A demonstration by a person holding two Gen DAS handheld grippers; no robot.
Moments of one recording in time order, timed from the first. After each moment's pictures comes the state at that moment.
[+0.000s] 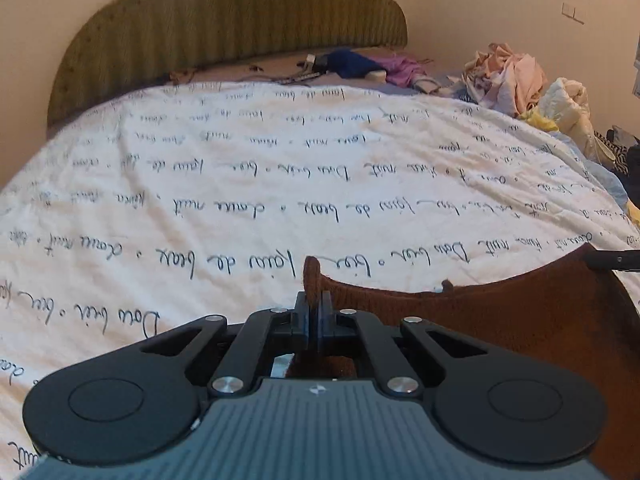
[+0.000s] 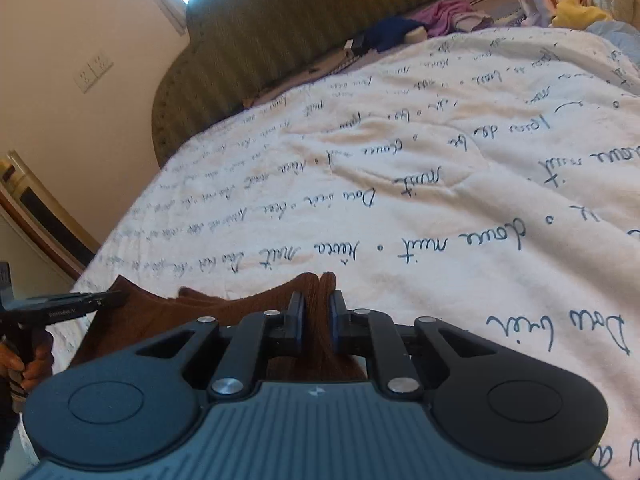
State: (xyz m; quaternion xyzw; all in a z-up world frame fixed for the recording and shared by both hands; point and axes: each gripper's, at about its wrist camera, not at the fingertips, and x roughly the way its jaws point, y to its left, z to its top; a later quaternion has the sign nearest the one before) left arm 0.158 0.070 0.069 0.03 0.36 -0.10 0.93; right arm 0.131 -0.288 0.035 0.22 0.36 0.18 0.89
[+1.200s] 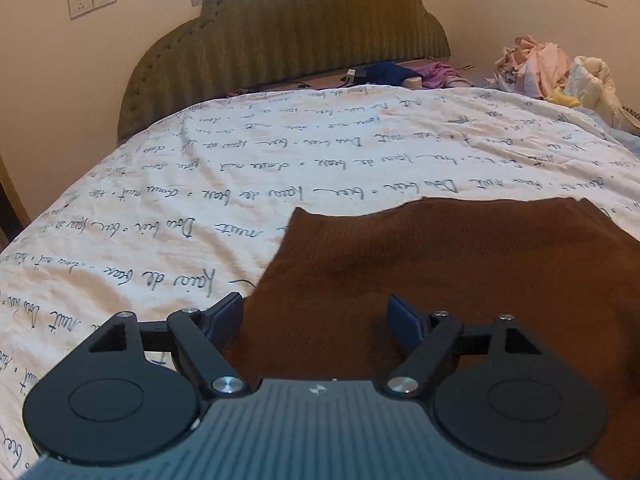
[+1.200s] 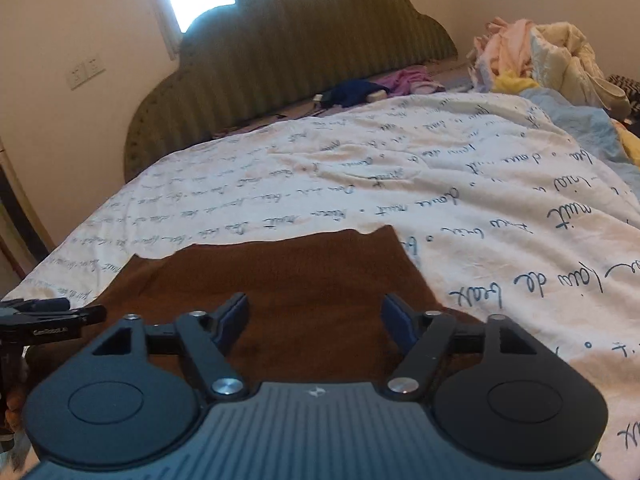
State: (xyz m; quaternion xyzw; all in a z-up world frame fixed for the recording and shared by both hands) left arm 0.040 0.019 0.042 0.08 0.32 0.00 0.94; right arm -0.002 -0.226 0.041 0.12 0.29 0.08 0.95
